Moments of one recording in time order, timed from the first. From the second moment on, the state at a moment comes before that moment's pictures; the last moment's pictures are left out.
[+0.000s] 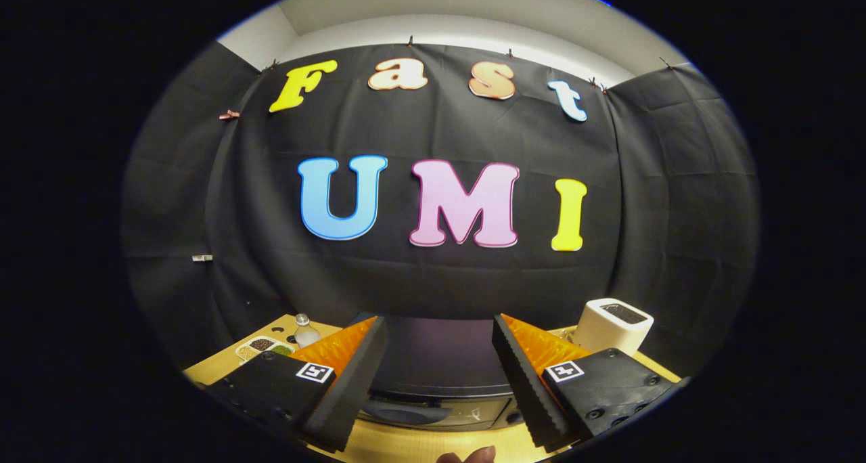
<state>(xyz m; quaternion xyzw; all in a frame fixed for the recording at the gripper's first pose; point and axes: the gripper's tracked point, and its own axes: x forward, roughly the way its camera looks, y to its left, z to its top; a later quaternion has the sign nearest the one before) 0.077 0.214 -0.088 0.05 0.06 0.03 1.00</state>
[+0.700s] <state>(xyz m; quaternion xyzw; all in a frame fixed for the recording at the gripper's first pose) 0.085 0.253 -0.204 0.05 0.16 0.03 0.99</state>
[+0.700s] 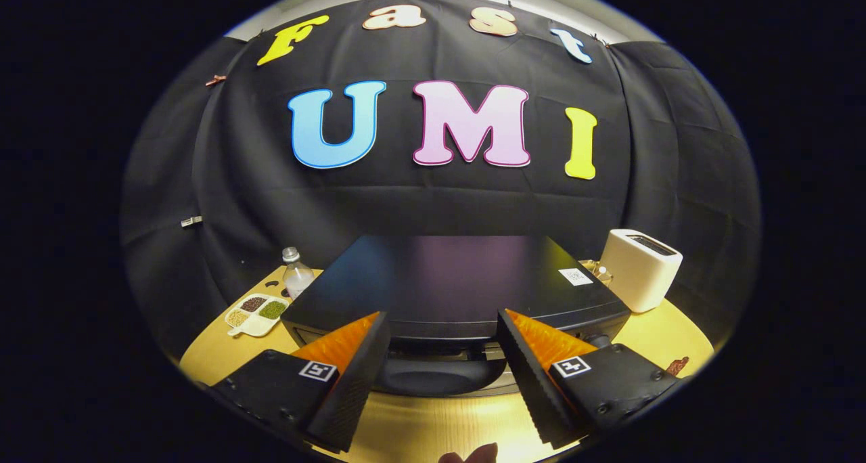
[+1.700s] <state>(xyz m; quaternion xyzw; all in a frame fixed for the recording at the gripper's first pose) 0.005 0.244 -0.250 0.06 0.21 0.02 0.98</state>
